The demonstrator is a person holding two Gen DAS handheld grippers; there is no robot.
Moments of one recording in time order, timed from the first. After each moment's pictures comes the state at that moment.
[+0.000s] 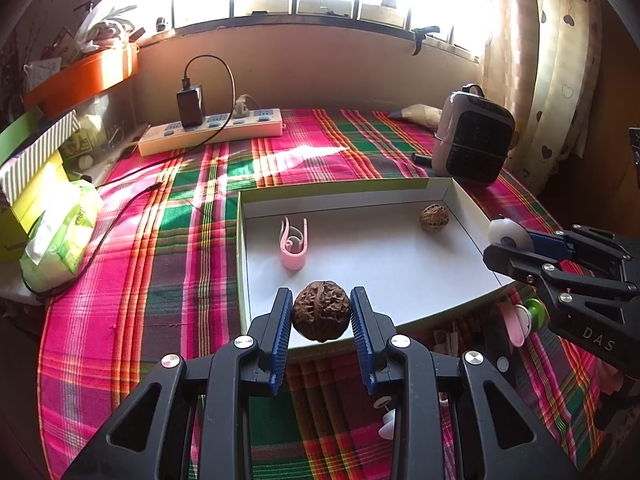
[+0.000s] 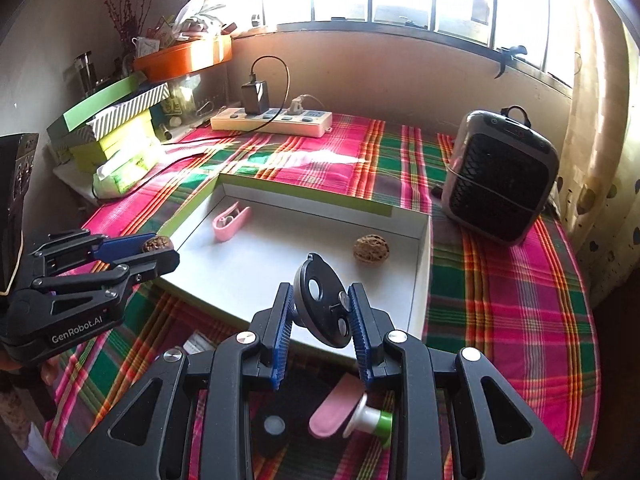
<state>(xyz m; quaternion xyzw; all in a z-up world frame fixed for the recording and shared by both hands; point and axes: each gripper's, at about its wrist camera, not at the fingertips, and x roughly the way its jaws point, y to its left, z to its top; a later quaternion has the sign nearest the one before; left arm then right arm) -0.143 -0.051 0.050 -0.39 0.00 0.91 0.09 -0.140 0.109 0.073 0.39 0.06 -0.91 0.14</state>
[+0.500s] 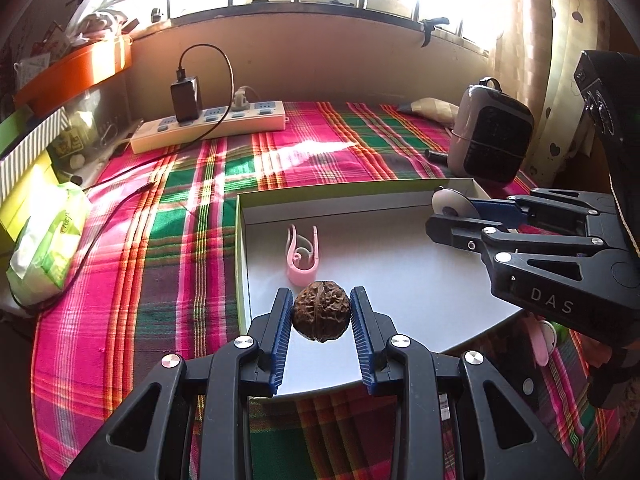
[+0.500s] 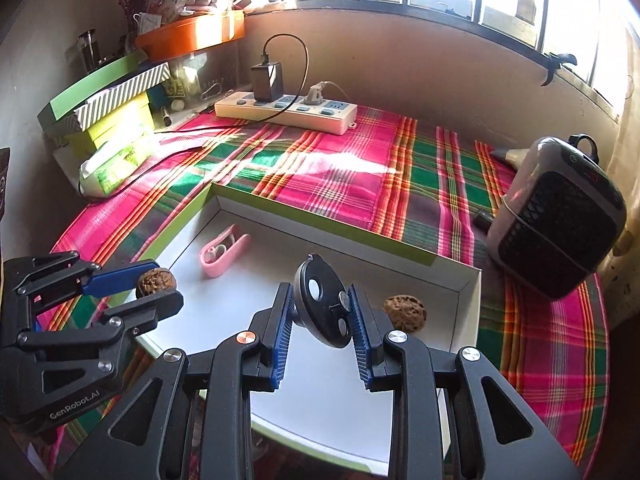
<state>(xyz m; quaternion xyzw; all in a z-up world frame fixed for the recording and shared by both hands) -0.171 -0.053 0.037 -0.40 0.00 0.91 0.09 -0.206 0.080 0.058 0.41 0.08 -0.89 0.17</state>
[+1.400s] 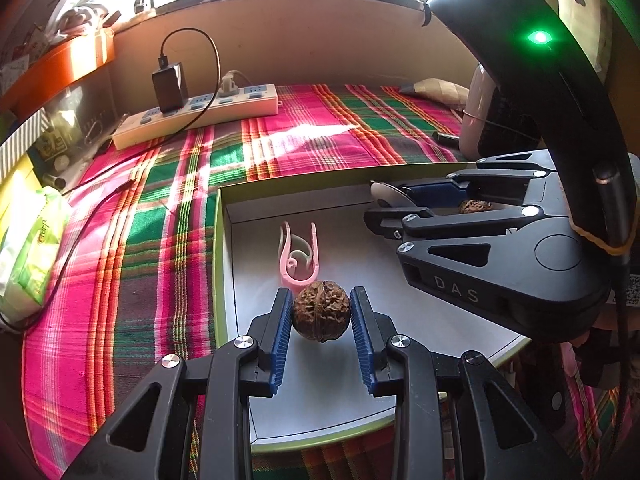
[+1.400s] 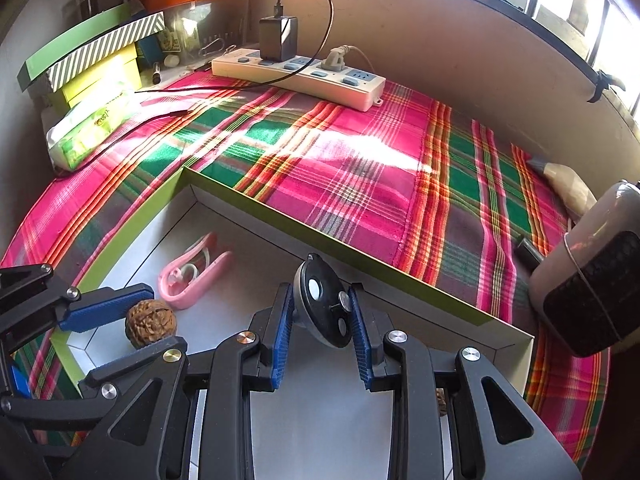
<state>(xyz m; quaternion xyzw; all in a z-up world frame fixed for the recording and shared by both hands) -0.197 -0.044 0.017 -0.42 0.02 0.90 0.10 -0.259 0.044 0.025 0.45 0.15 -0.86 0.17</state>
